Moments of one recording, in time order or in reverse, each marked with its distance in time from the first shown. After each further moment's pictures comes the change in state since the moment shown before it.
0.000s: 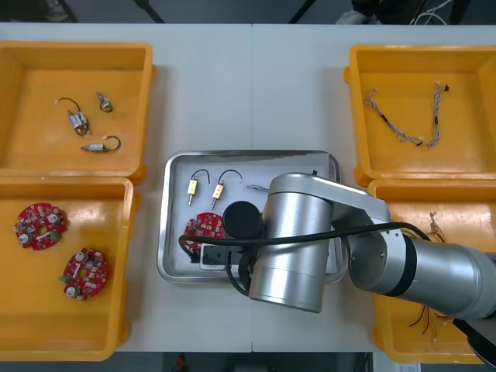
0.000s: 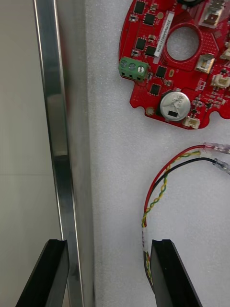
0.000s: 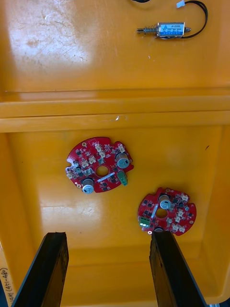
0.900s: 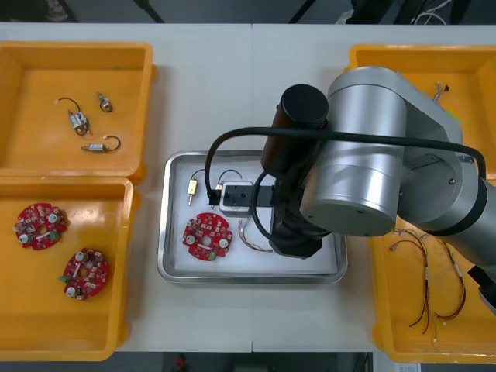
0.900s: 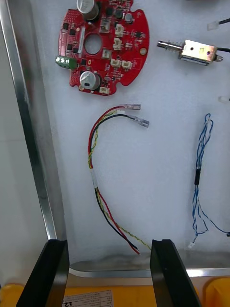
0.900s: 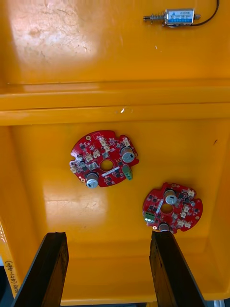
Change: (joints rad) right arm -0.091 -0.082 -0.277 -0.110 -0.259 0.160 0.001; left arm -0.007 0.000 -0.014 0.000 -0.022 0.023 0.000
